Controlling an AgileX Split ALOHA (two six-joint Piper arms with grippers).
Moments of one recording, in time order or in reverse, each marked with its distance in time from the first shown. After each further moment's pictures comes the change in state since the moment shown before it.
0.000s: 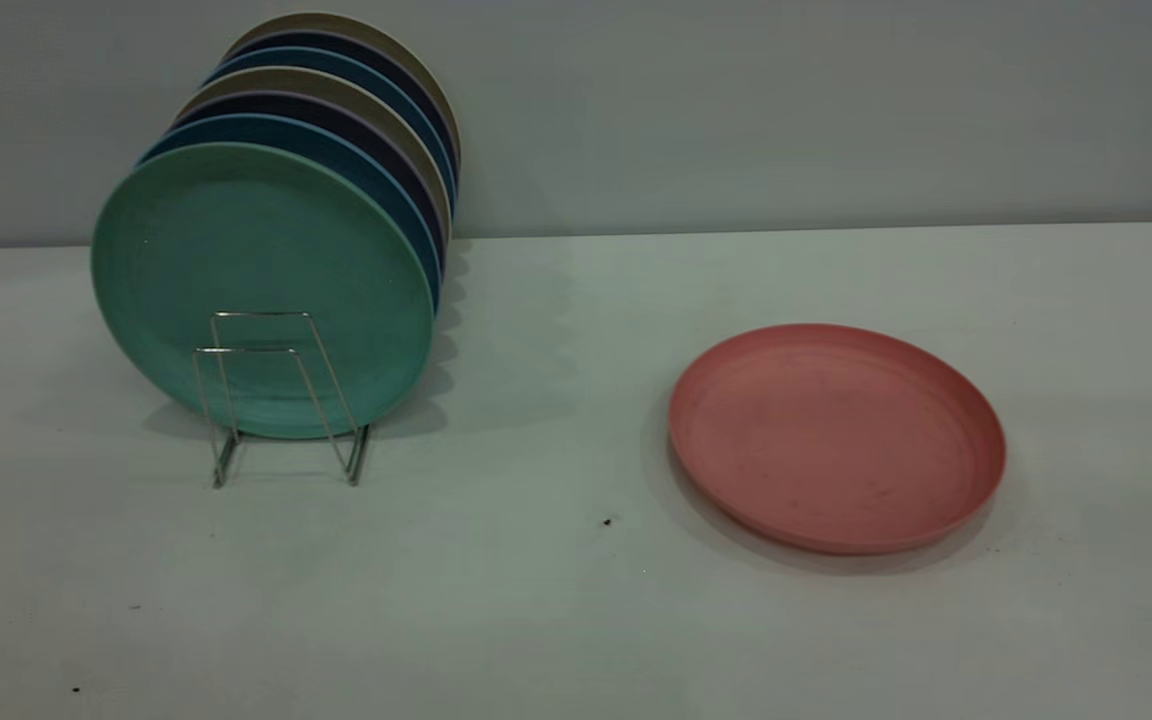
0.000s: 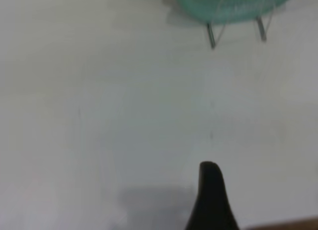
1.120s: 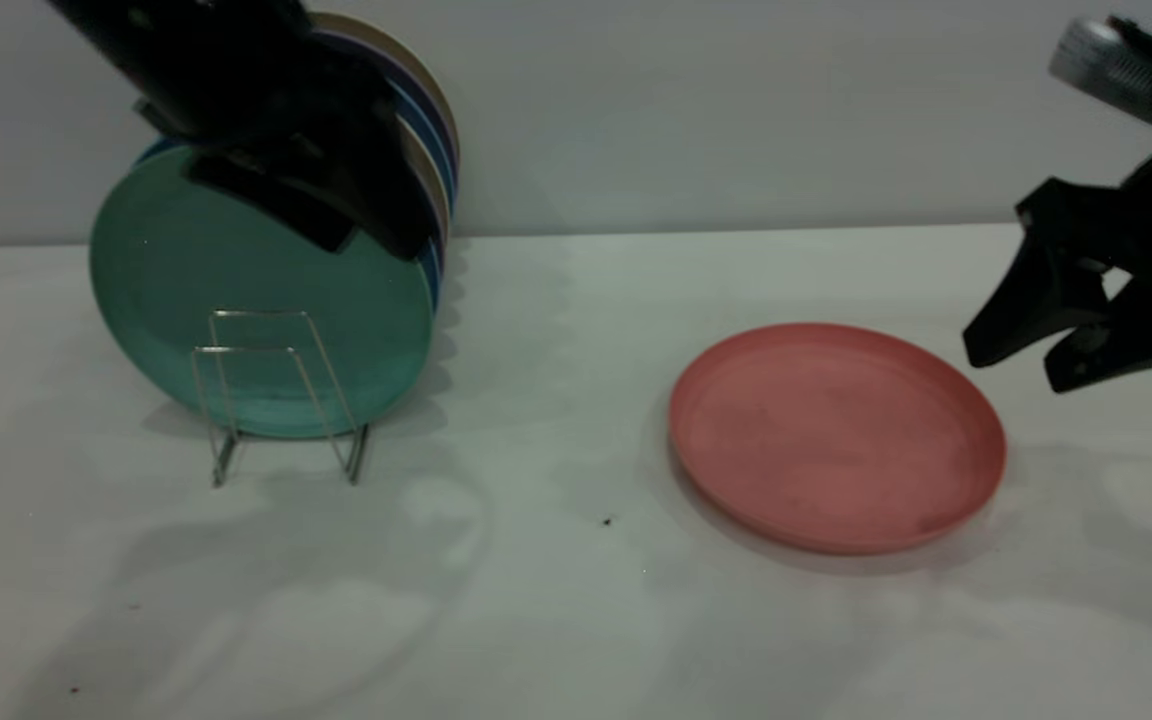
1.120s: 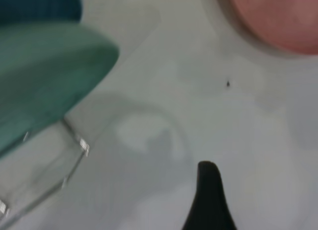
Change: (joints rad) left arm -0.347 1.101 -0.451 -0.435 -0.319 0.390; right arm -0.131 1.281 -0.291 0.936 -0.351 -0.873
